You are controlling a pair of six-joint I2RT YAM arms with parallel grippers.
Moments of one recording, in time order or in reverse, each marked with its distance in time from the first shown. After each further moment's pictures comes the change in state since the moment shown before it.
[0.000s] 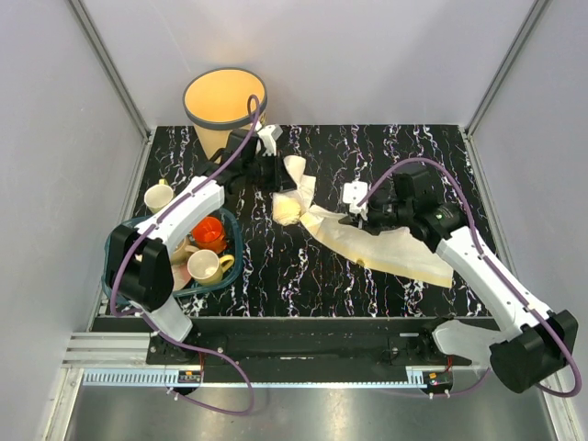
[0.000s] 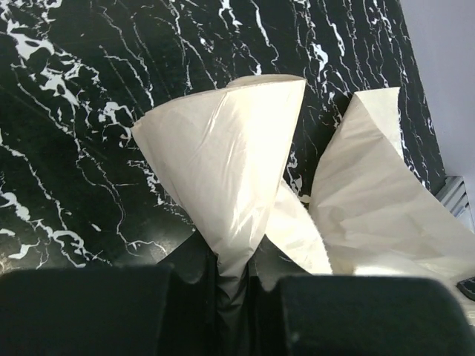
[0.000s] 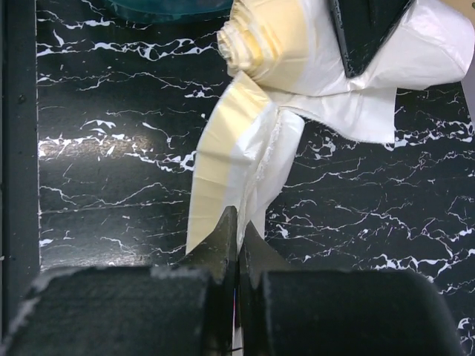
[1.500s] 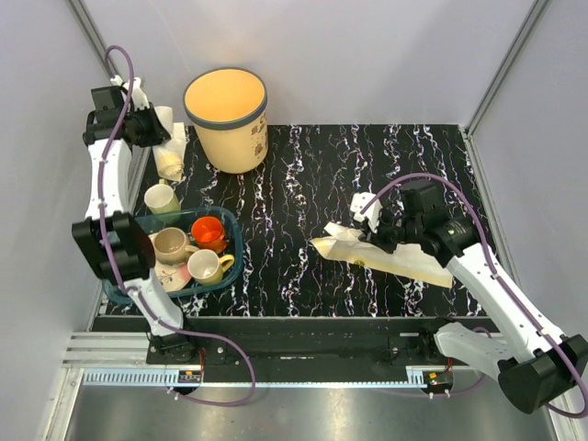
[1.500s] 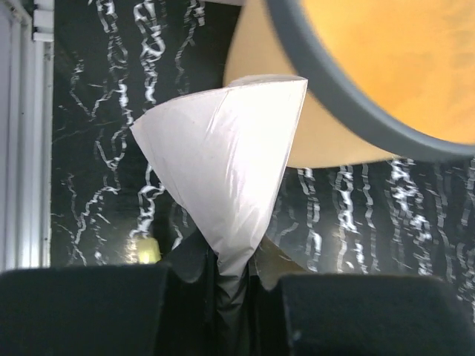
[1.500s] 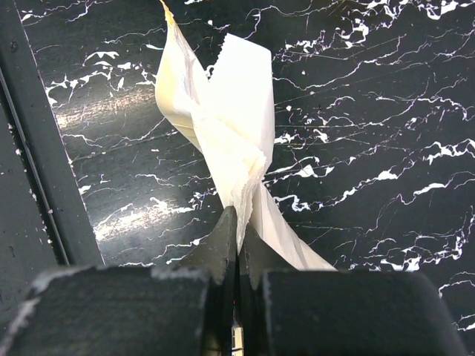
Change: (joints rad) left arm 0.688 0.138 0.467 -0.320 -0.027 0.355; right arm 0.001 -0.144 -0.067 -0.214 0.218 0.113
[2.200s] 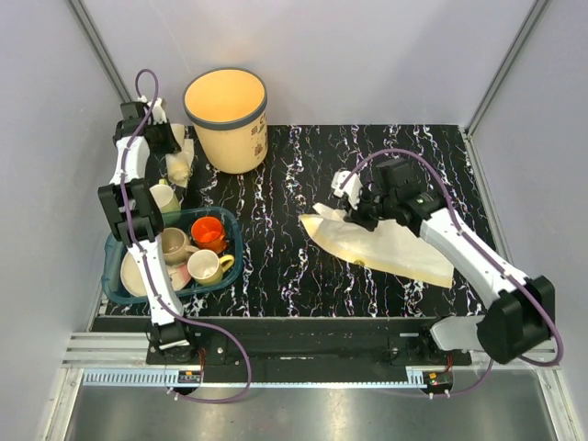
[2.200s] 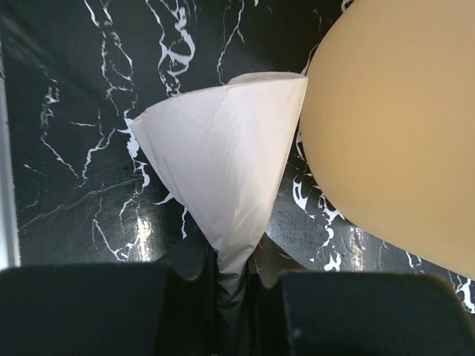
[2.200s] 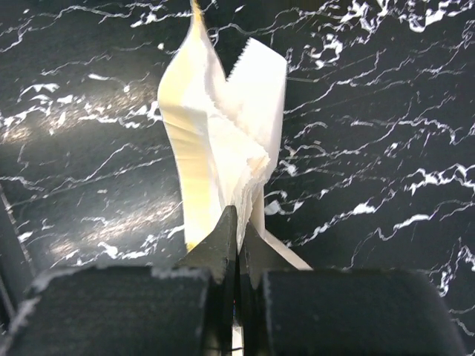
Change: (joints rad) left arm 0.028 0.586 0.354 0.092 -0.002 0.089; right arm 0.000 0.264 0.087 0.147 0.019 0.013
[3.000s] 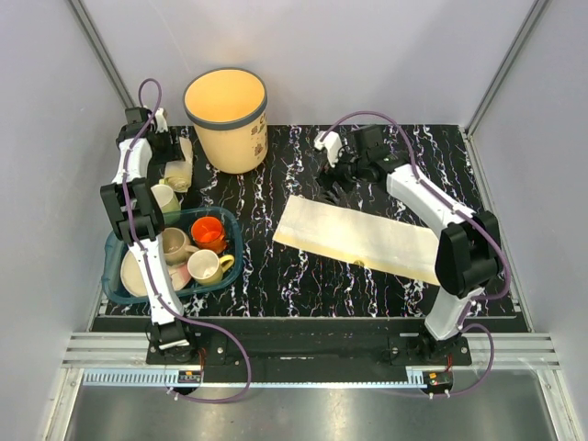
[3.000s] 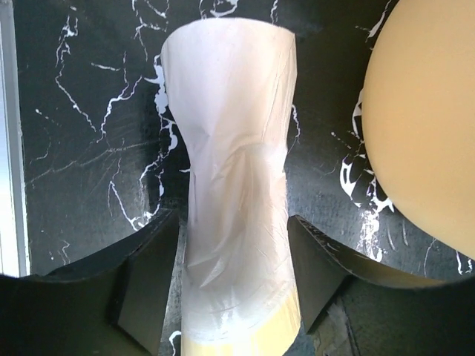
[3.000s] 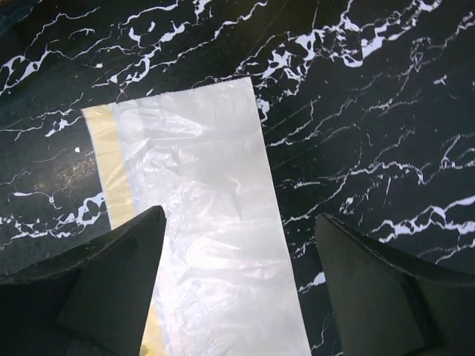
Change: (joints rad) left arm -0.003 0.048 -0.002 -0.067 -0.117 -0.002; right arm -0.017 0.496 0.395 0.144 0.023 0.190
